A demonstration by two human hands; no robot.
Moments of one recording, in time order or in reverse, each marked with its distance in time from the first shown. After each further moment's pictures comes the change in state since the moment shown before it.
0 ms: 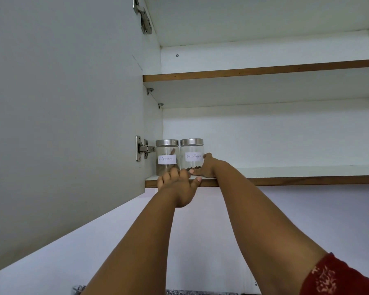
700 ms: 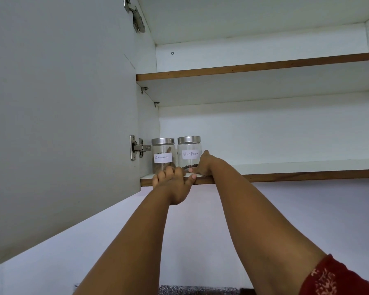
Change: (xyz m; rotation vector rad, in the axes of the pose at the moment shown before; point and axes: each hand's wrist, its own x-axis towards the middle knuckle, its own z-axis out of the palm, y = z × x) left_hand 0.001 0.000 0.001 -0.002 0.008 0.000; right_hand -0.005 -0.002 -0.003 -0.074 -0.024 0.012
